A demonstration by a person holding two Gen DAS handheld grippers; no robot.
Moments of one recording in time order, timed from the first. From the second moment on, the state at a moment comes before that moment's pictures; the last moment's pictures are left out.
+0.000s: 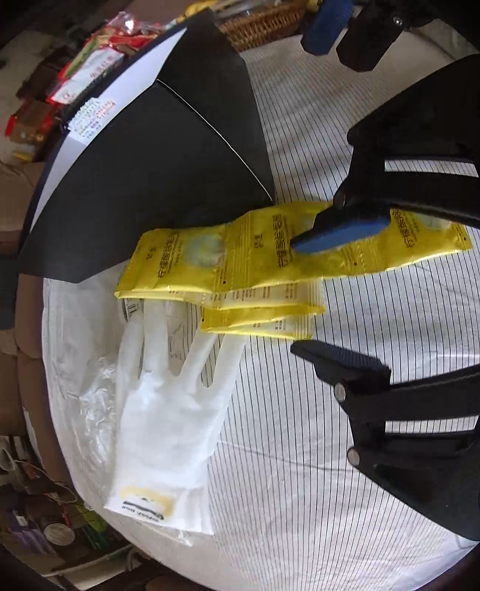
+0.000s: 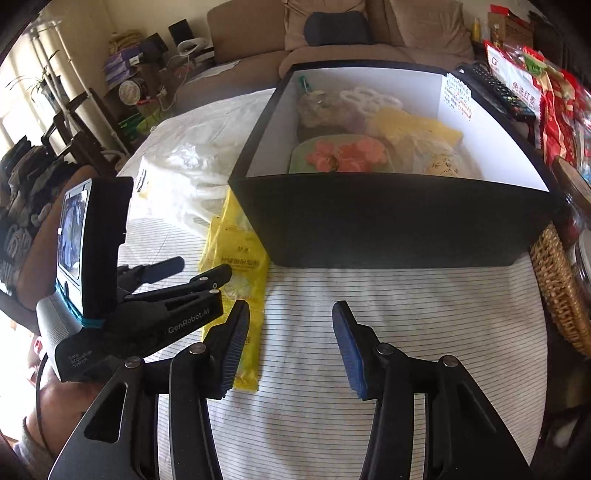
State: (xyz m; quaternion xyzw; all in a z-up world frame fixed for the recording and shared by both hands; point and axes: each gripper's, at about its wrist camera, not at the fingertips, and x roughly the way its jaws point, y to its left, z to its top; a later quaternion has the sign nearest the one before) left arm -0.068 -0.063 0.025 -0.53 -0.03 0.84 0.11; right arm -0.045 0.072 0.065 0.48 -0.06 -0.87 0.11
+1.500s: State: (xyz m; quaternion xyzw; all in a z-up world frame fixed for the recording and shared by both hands) left arm -0.030 -0.130 0.154 -0.40 -0.26 0.81 0.35; right arm -0.056 0.104 0.089 0.42 -0.36 -0.78 0.29
